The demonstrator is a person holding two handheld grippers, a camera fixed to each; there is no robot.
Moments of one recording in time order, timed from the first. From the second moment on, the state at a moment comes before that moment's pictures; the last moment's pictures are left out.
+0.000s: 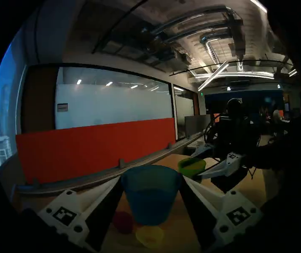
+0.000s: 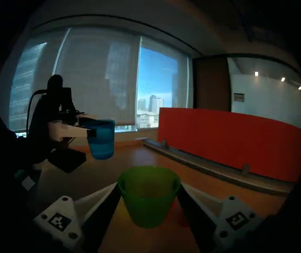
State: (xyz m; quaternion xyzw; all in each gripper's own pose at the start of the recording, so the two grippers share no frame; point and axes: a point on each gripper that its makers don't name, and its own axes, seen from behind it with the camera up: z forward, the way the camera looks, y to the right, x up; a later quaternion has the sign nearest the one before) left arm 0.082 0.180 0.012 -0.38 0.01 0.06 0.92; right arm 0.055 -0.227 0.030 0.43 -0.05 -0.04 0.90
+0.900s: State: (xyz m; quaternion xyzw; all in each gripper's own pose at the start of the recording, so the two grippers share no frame) left arm 0.126 0.193 0.031 -0.36 0.07 0.18 0.91; right arm 0.042 -0.277 -0.002 0.50 -0.05 -0.03 0.86
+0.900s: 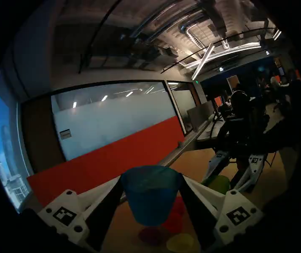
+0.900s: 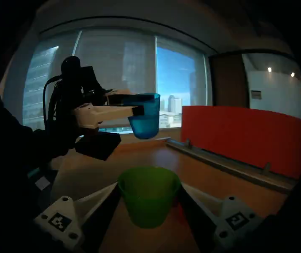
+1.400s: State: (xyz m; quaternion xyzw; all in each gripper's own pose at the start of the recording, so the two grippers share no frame) left arm 0.146 0.201 0.031 -0.35 0.10 0.26 0.89; right arm 0.036 -0.297 -0.011 0.52 -0.05 -0.02 0.85
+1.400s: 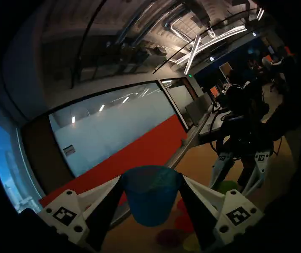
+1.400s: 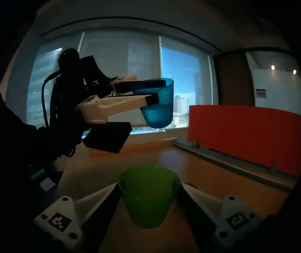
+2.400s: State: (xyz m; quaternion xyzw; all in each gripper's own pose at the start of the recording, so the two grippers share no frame) left arm 0.160 0.216 0.024 -0.33 0.17 0.41 0.83; right arm 0.044 -0.311 -0.015 0.54 -0.05 -0.03 0.84
